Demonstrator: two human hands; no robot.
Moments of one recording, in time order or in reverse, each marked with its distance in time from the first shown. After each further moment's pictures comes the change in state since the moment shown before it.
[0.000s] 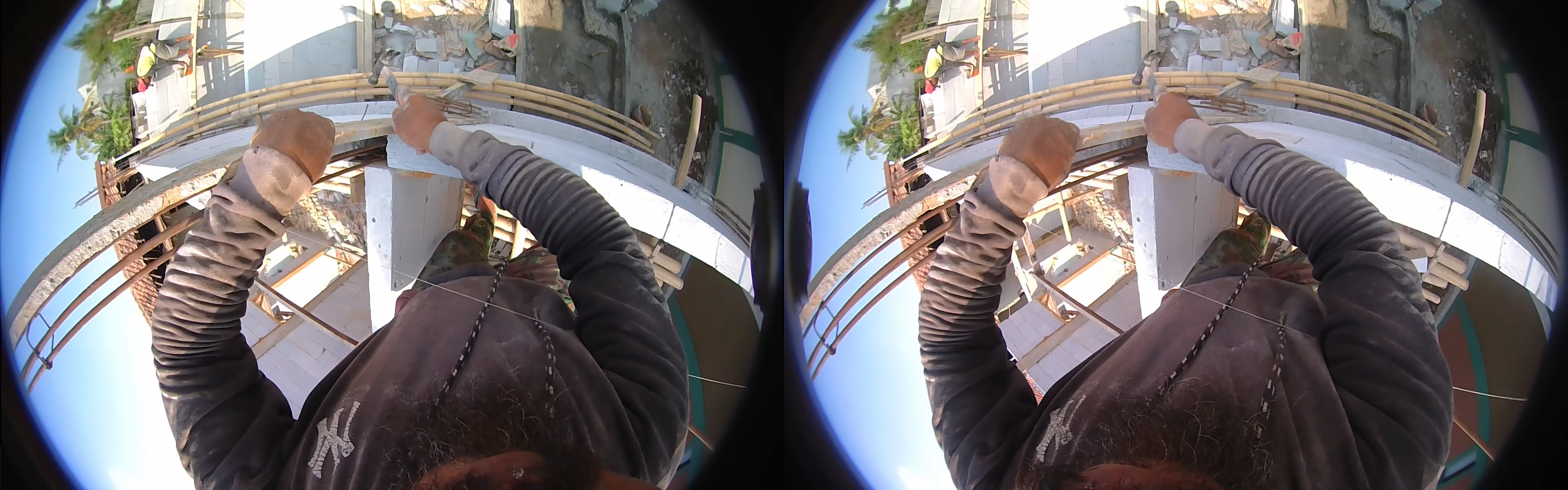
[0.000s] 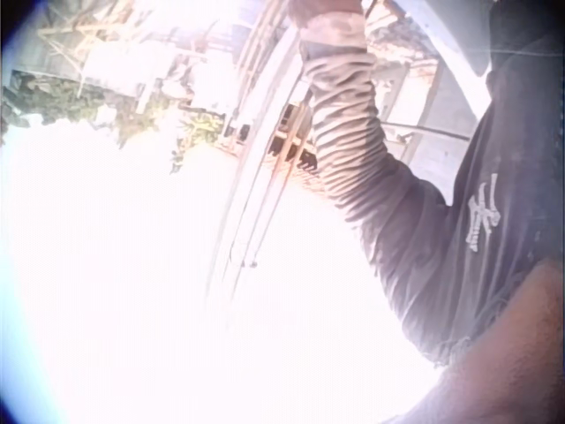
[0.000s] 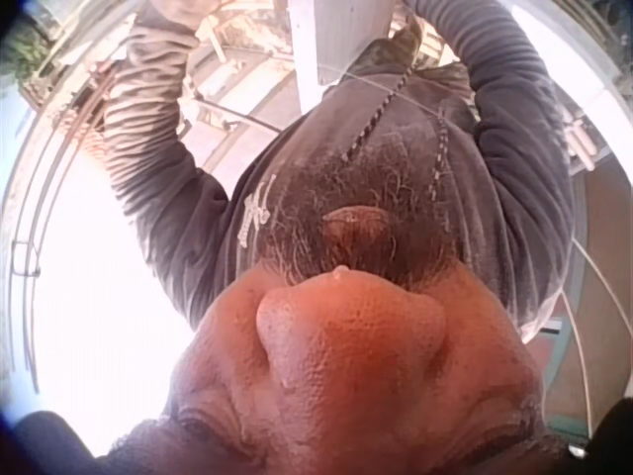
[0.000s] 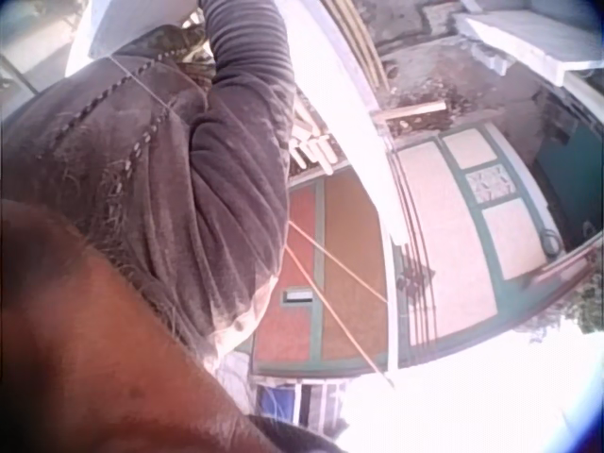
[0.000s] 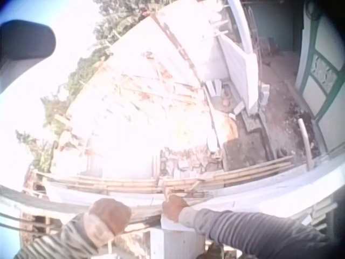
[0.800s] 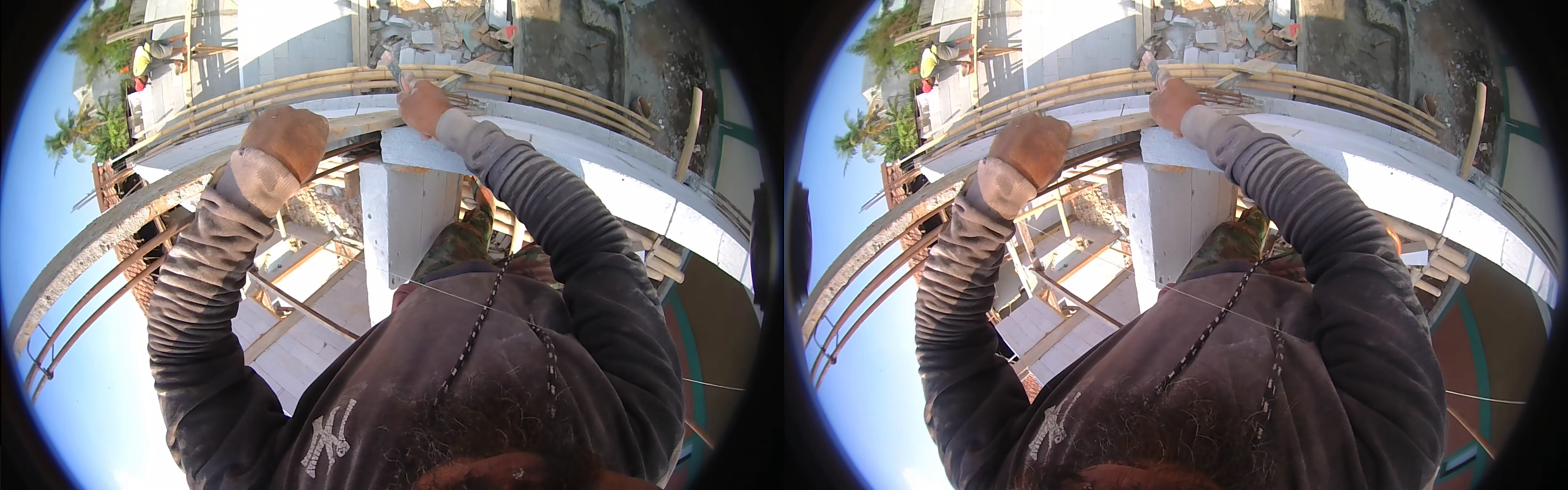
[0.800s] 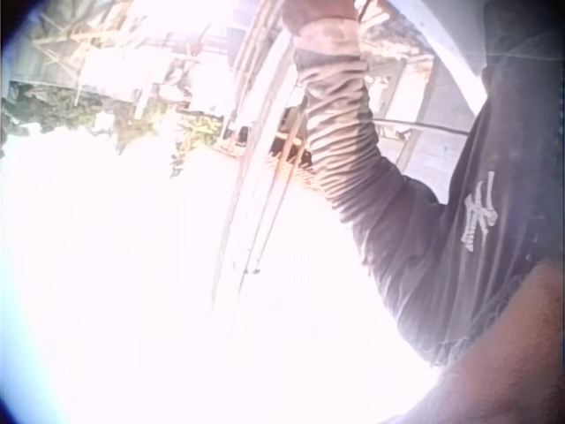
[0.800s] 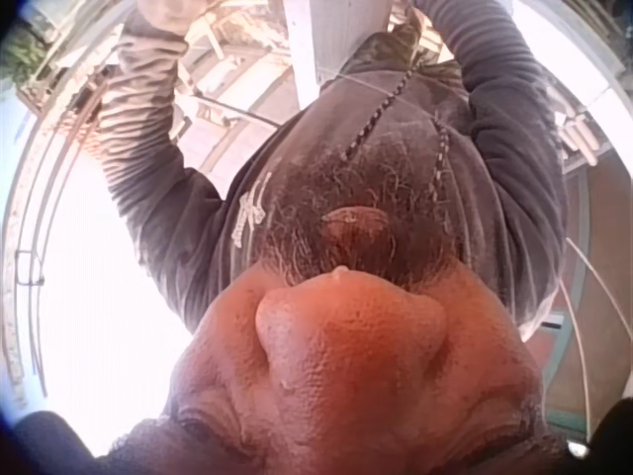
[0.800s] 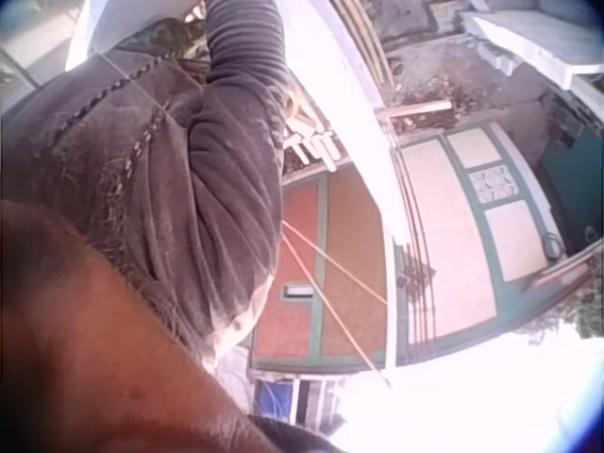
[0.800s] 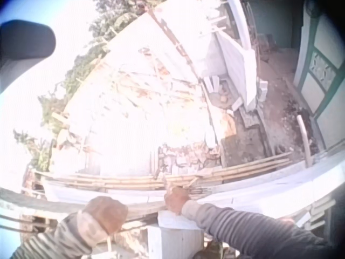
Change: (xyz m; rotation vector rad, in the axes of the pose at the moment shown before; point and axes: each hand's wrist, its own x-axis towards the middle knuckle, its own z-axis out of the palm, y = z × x) left_hand 0.012 -0.001 0.010 -0.022 0.178 0.083; right_hand -0.045 -0.032 -0.064 0.623 0.225 0.440
